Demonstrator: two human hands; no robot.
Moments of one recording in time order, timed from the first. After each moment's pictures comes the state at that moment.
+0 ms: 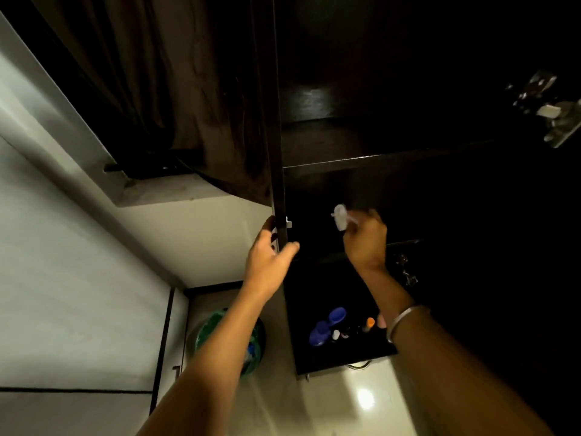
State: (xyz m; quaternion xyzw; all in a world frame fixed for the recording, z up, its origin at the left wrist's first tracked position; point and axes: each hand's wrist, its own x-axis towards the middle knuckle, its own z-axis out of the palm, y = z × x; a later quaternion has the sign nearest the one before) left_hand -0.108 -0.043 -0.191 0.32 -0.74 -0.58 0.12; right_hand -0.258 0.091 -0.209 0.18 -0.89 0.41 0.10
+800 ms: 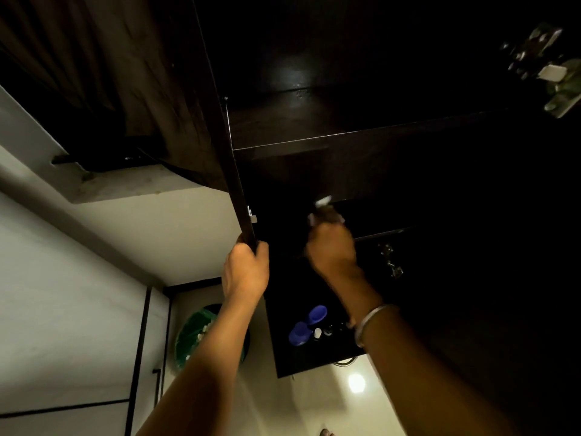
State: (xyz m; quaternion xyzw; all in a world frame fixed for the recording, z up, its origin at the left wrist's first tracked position) left_hand -0.130 -0.025 -0.222 0.44 -0.78 -0.43 0.11; right_hand -0.267 0.078 -0.264 0.26 -0.92 0.27 0.07
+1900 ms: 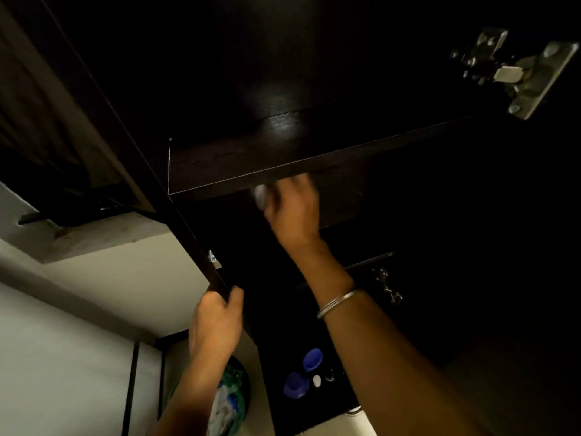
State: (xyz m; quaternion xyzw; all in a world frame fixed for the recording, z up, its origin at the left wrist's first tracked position) left_hand -0.132 -0.048 -0.254 0.44 -0.81 -0.39 0.10; right_hand -0.301 0.032 -0.167 0.33 -0.74 0.49 0.32
